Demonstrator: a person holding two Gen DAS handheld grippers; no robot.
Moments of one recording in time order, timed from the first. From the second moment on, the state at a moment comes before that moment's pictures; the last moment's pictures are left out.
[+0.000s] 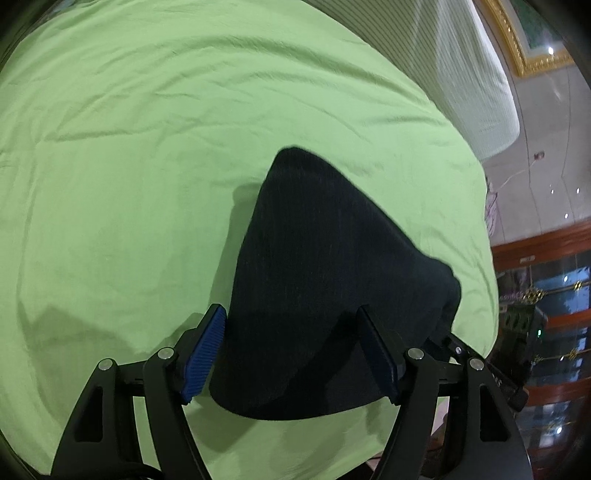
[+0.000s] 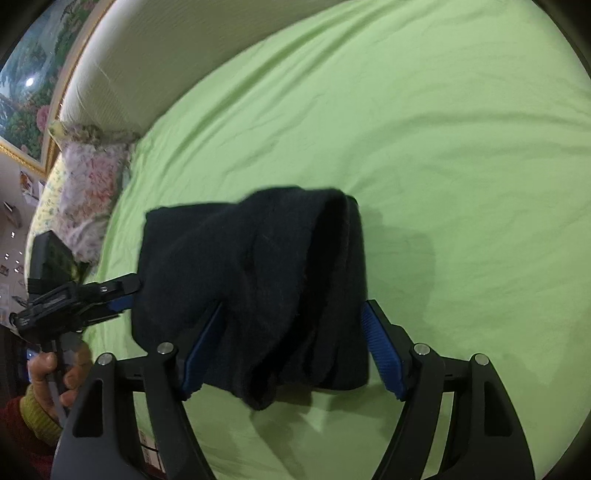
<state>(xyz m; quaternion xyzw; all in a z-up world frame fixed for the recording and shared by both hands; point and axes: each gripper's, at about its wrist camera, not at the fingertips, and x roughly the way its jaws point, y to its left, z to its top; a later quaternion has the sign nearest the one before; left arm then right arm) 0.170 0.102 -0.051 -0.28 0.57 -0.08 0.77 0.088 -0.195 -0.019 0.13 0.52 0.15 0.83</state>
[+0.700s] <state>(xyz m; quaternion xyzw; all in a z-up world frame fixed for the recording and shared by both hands) 0.179 0.091 -0.075 -0.28 0.57 -0.08 0.77 0.098 -0.211 -0.030 0.17 0.52 0.19 0.82</state>
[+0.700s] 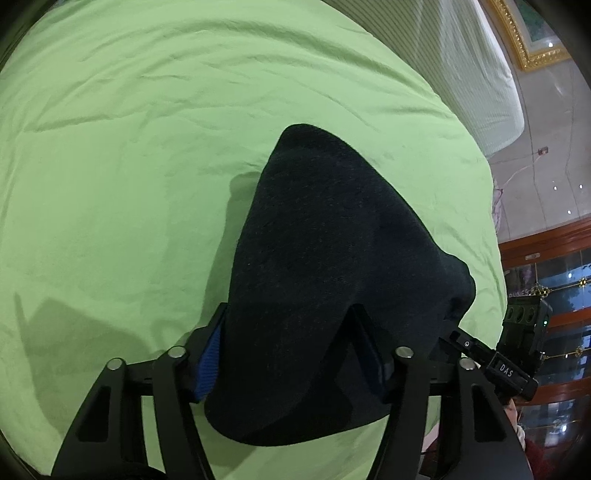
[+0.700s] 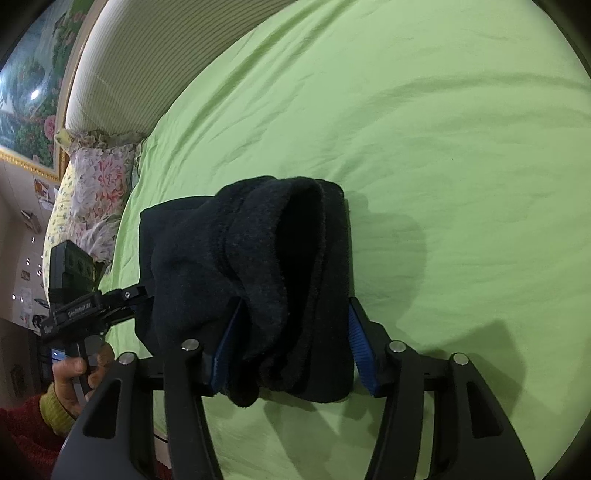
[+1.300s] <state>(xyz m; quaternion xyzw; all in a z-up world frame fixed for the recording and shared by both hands) 0.166 0.113 -0.018 -0.30 0.49 -0.10 0.81 0.105 -0.182 0.026 0.13 0.46 0.22 0.85</state>
